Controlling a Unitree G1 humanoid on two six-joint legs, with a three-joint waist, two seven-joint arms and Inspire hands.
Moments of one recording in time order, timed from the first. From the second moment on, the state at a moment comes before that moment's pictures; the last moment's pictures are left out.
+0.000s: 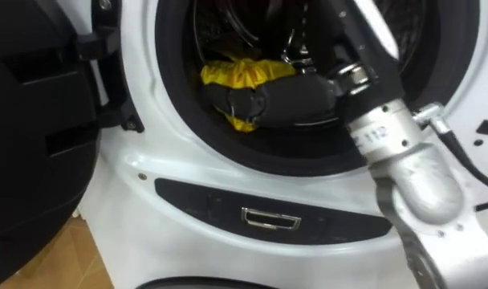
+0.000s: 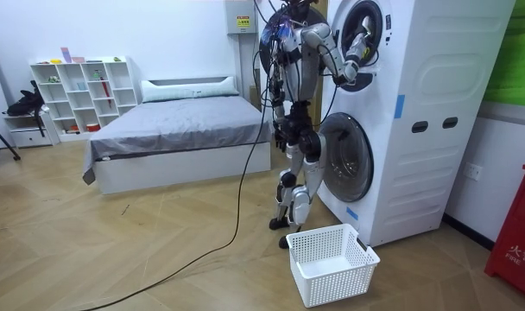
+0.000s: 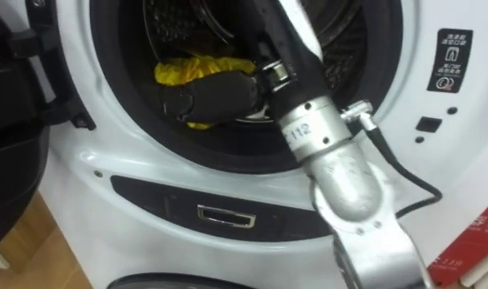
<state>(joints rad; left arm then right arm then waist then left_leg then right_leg) 0.15 0.21 0.00 1.10 0.47 0.15 0.26 -0.49 -0.29 0.23 -0.28 -0.01 0.09 0.05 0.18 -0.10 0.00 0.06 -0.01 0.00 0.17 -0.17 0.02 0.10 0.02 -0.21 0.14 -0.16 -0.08</state>
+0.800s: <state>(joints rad) 0.14 0.24 0.09 1.02 0.49 0.21 0.15 -0.68 -0.50 0.25 -0.14 -0.36 0.20 0.26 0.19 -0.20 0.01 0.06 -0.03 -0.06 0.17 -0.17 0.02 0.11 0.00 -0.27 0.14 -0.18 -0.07</state>
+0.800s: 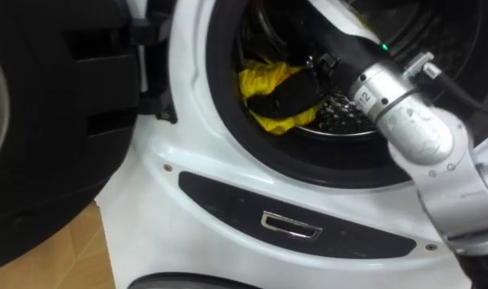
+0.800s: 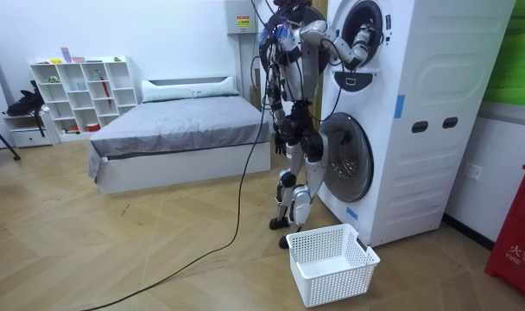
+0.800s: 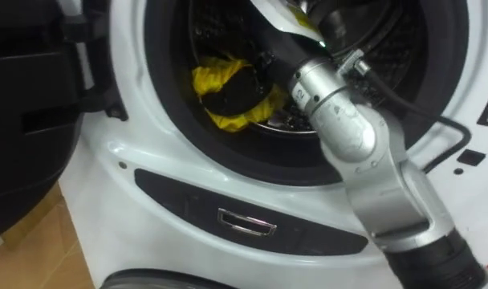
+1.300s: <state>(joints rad) 0.14 0.27 0.11 1.01 0.48 0.21 0.14 -0.68 -0.57 0.25 -0.20 -0.44 0.20 0.48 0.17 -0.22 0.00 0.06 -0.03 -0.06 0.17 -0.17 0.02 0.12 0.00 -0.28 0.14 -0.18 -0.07</state>
